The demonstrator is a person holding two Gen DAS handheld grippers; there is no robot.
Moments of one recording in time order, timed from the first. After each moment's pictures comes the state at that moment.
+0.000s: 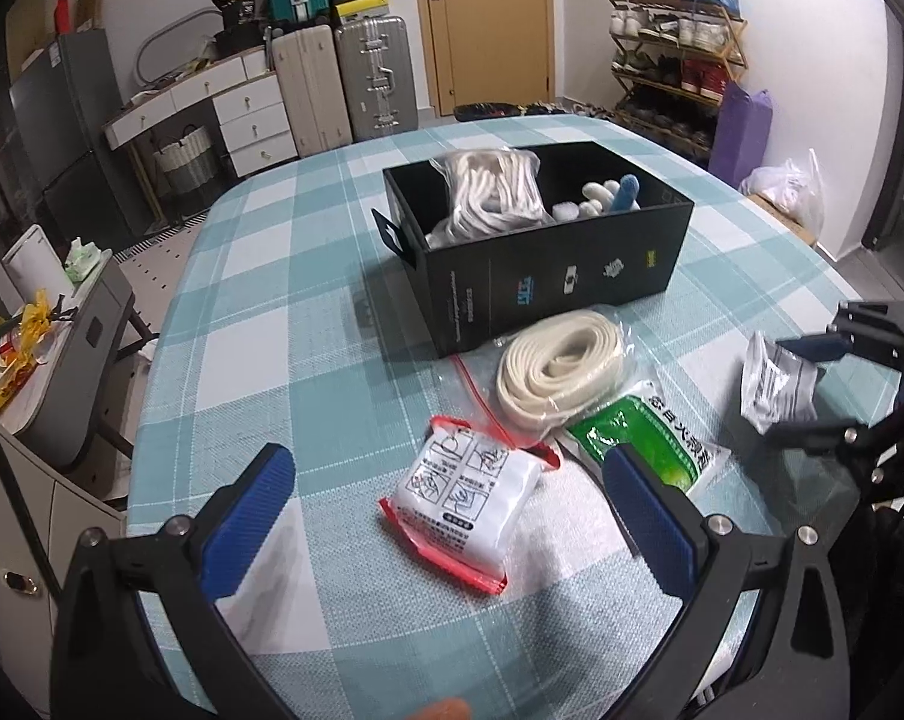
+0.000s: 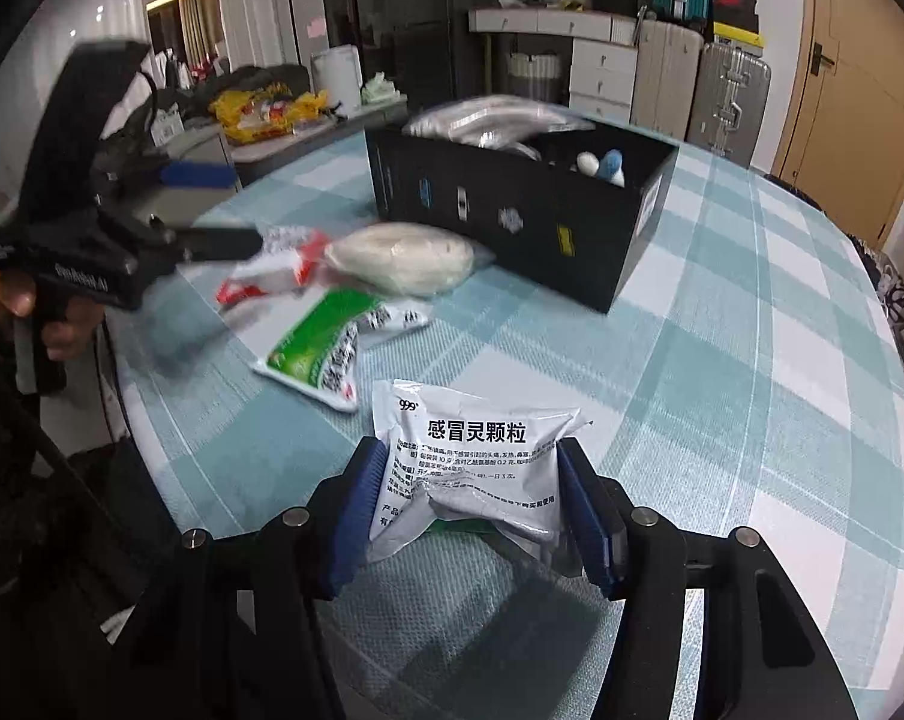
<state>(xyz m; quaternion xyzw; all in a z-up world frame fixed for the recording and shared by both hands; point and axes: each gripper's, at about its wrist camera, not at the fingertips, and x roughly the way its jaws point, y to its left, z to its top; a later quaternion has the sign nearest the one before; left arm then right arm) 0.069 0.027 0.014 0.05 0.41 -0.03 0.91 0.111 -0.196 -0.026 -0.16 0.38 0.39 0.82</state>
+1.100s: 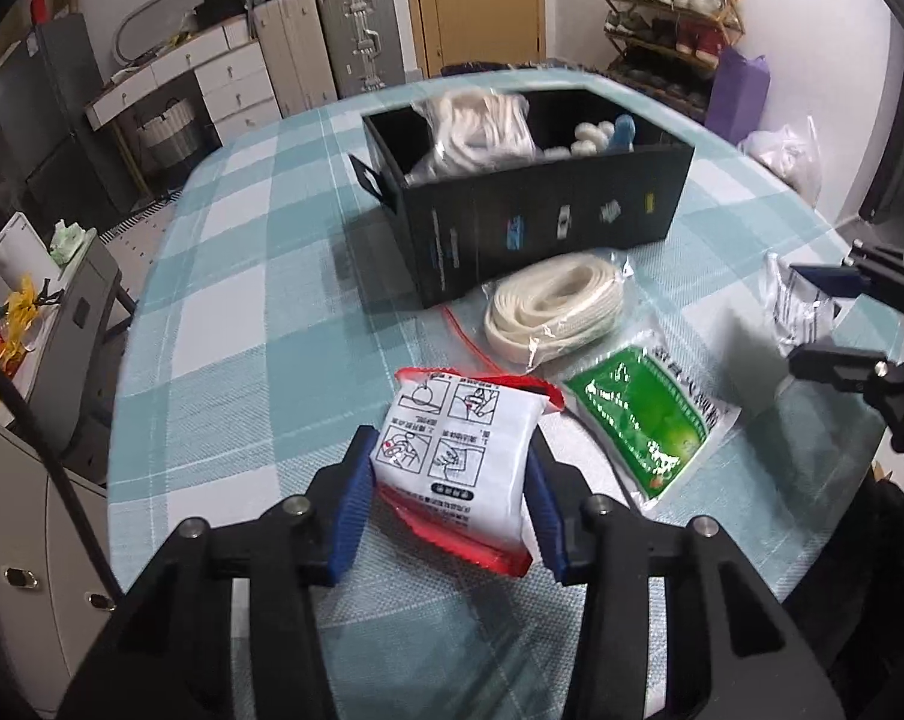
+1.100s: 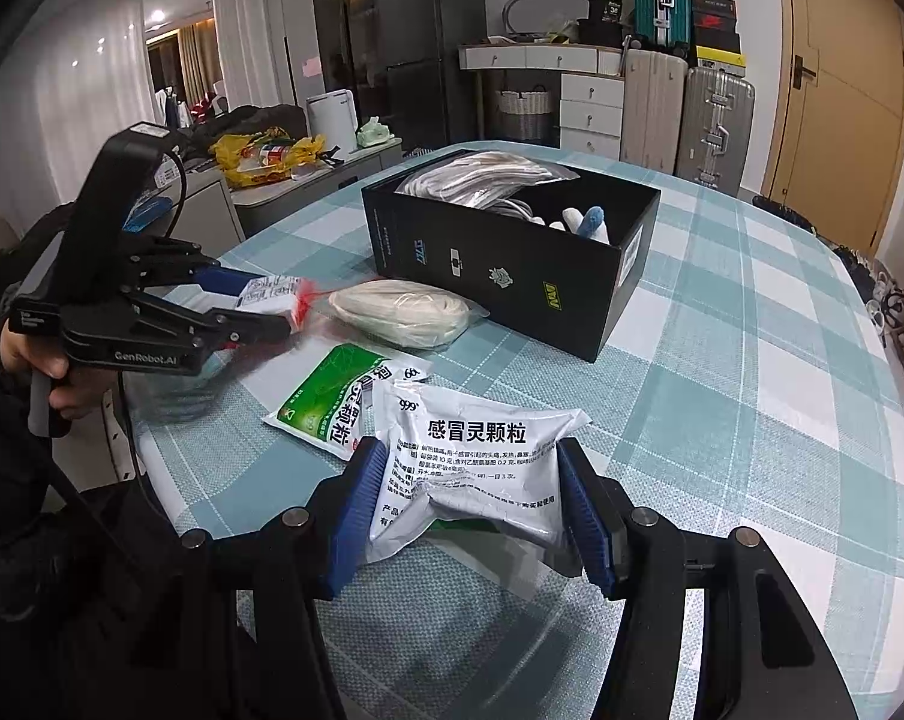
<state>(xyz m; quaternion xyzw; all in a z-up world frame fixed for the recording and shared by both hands) 0.070 0.025 0.005 0.05 0.45 -0.03 0.89 0.113 -0.200 -0.013 -0.13 0.35 0.39 0.84</state>
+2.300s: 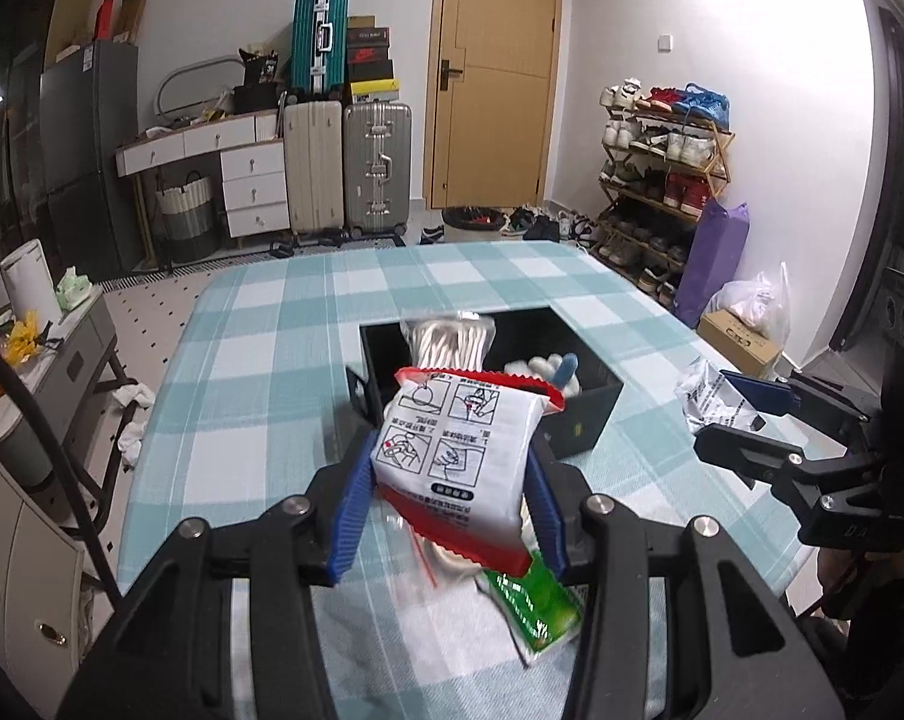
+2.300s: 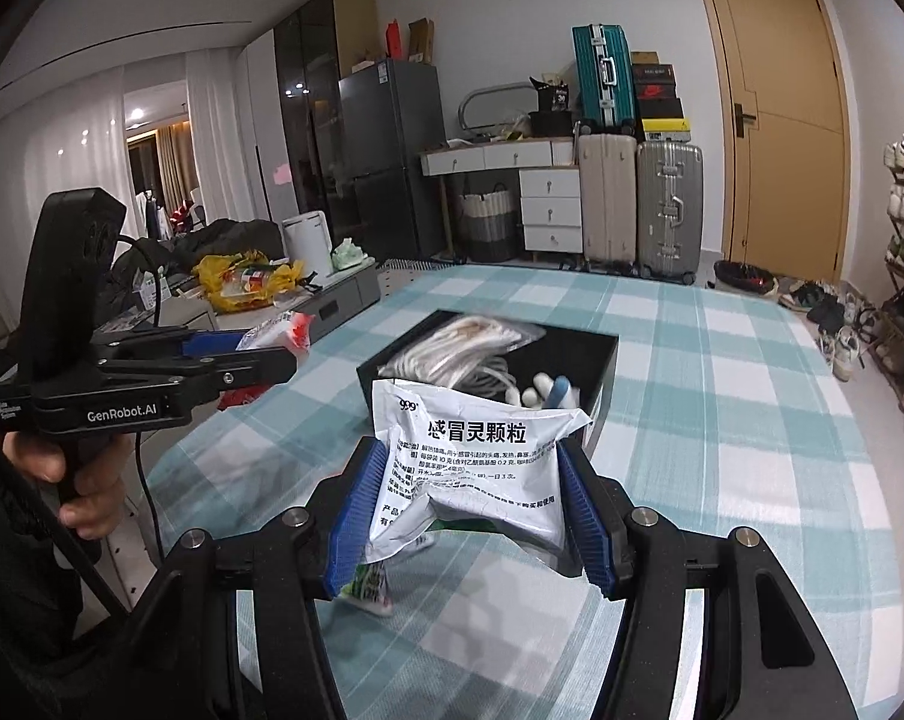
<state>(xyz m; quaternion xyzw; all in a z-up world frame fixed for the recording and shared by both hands) 0.067 0.017 0.089 -0.03 0.30 -0.04 0.95 0.113 -0.201 0.056 -0.04 0.25 0.36 0.90</state>
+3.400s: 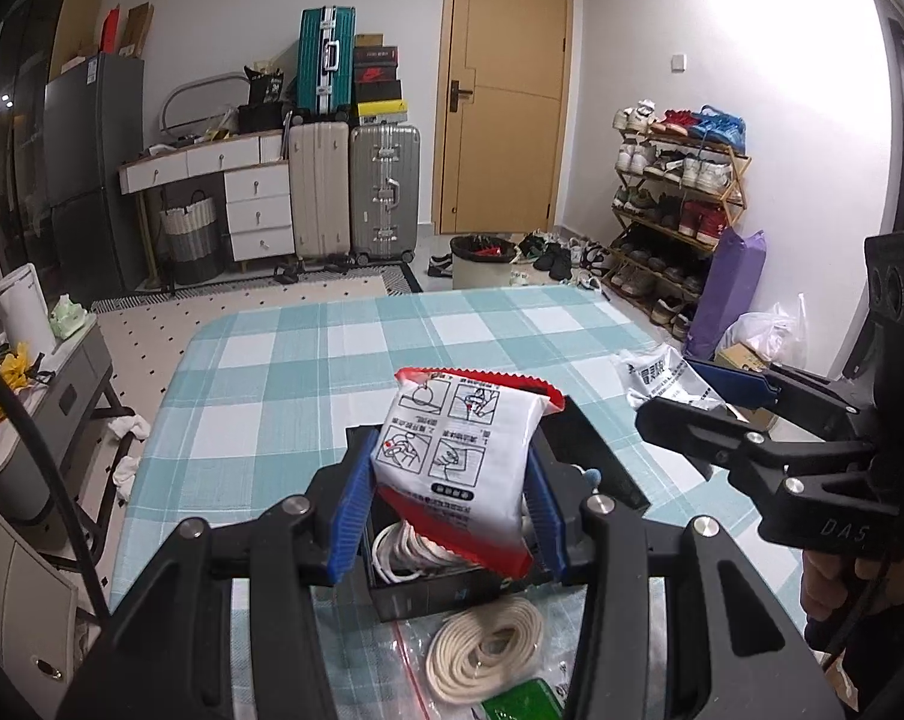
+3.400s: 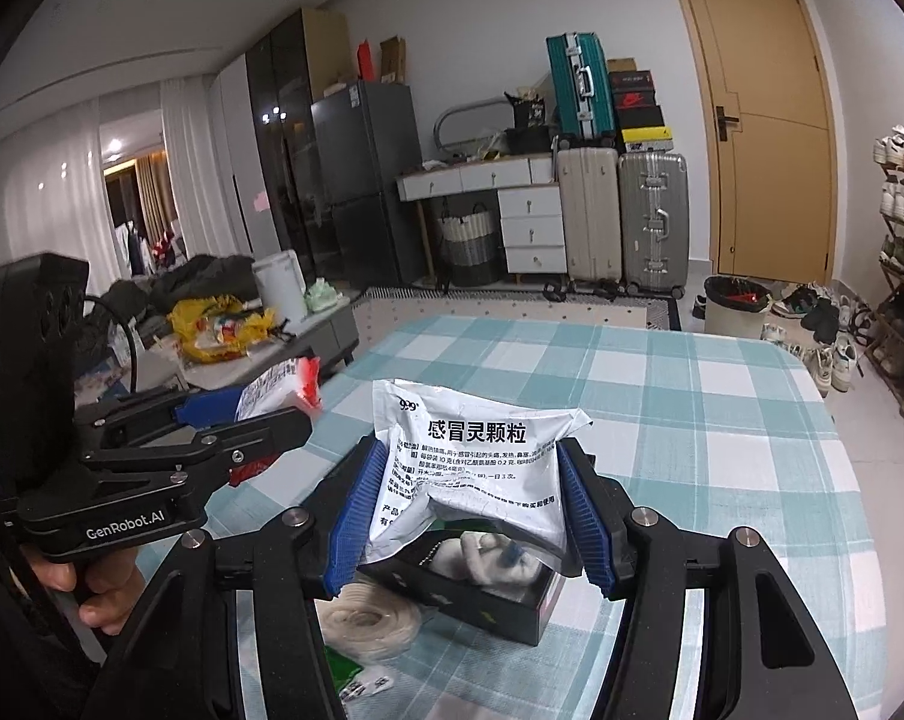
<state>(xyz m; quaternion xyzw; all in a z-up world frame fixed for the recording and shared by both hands) 0.146 0.011 0.102 -0.03 0.28 -0.03 0.96 0.201 -0.170 0.101 -0.02 0.25 0.35 0.90</state>
